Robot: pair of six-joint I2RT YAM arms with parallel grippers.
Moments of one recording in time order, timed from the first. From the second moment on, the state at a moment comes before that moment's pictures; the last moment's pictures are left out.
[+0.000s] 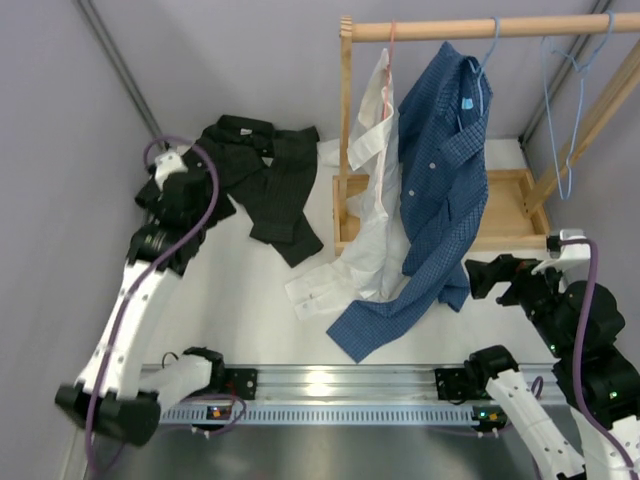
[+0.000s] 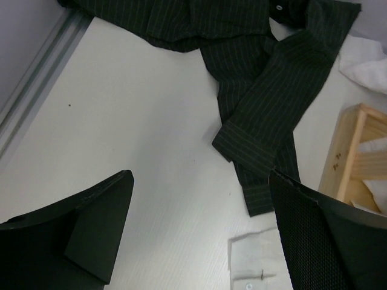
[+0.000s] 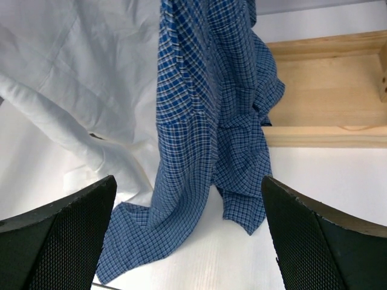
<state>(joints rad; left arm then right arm) -0.24 0.97 1.17 -0.76 -0.44 -0.53 0.29 0.34 1.03 -0.89 0.08 0.26</state>
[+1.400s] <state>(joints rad) -0.02 2.76 2.47 0.05 -0.41 -0.12 0.29 0.40 0.72 -0.77 -0.16 0.34</state>
